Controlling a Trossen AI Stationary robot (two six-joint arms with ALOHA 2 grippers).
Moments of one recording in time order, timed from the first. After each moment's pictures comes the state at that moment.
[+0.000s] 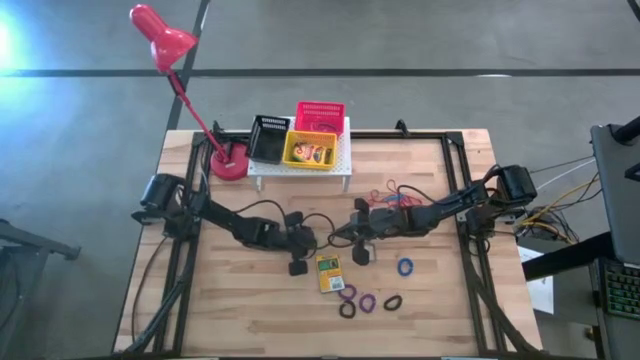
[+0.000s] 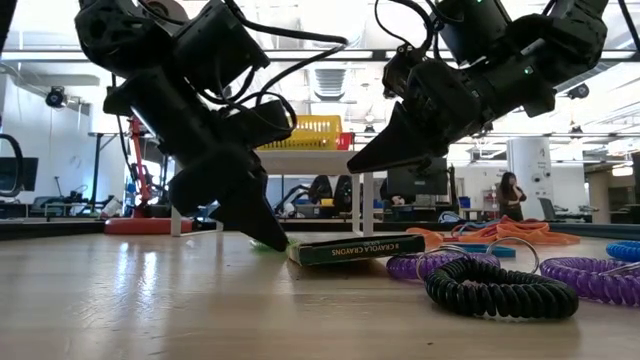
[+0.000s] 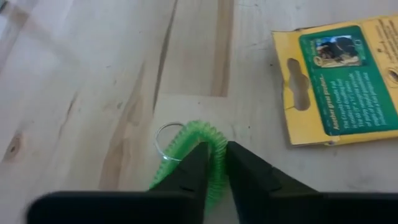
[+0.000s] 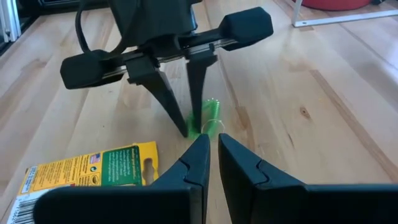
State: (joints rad) left arm -0.21 1.84 0.79 0.14 -0.23 -0.19; right arm 0.11 1.67 0.63 0.57 0.13 0.21
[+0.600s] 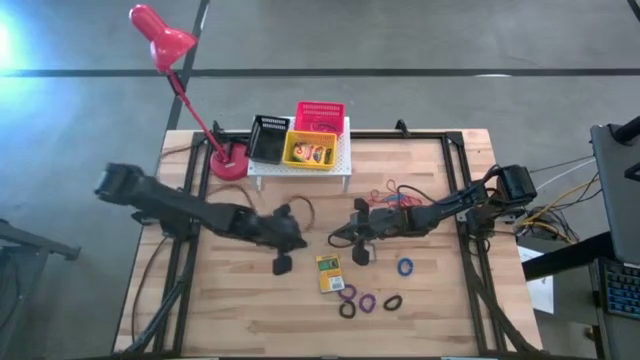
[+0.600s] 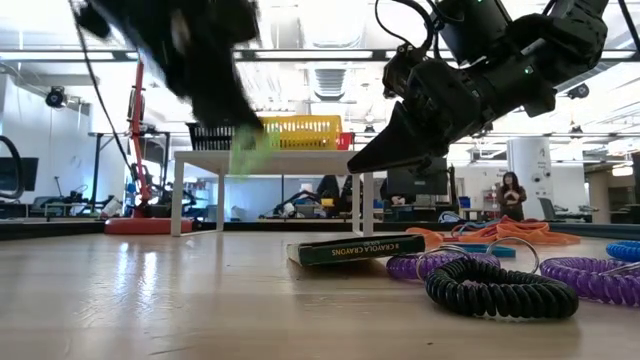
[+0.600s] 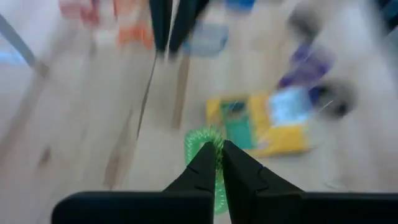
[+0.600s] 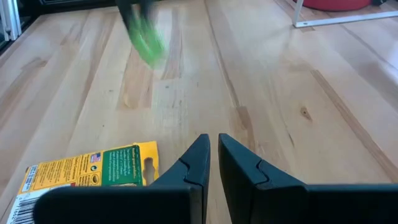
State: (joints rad) left arm -0.21 1.42 0.79 -0.07 -0.12 -0.29; right arm 0.12 1.67 0.63 0.57 0.13 0.20
